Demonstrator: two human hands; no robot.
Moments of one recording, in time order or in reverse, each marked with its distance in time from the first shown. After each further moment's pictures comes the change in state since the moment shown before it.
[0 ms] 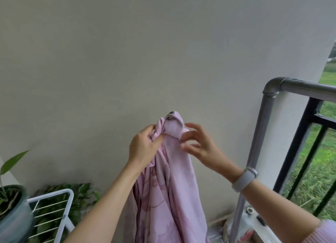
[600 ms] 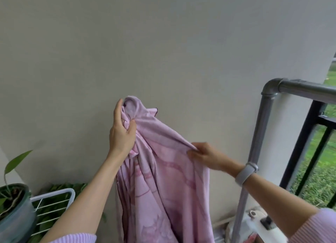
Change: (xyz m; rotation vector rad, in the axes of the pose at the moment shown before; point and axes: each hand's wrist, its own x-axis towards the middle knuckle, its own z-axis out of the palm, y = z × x) left_hand 0.018 0.008 -0.036 -0.040 0.250 -0.028; right_hand 0.003 0.021 -0.026 -0.469 -0.244 0.121
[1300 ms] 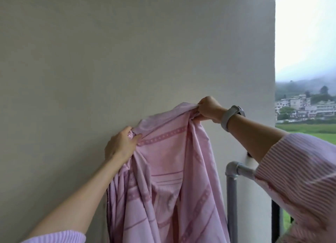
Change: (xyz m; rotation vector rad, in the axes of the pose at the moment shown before) left_hand 0.135 0.118 0.046 0.312 -0.065 0.201; right_hand 0.098 -0.118 -0.282 -0.012 0.634 0.195
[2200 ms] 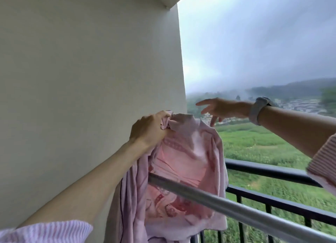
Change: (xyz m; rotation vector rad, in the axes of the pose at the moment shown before) left_hand -0.131 0.320 0.022 -0.248 -0.184 0.700; right_hand -0.196 0.062 -0.308 -0.461 -0.075 0.104
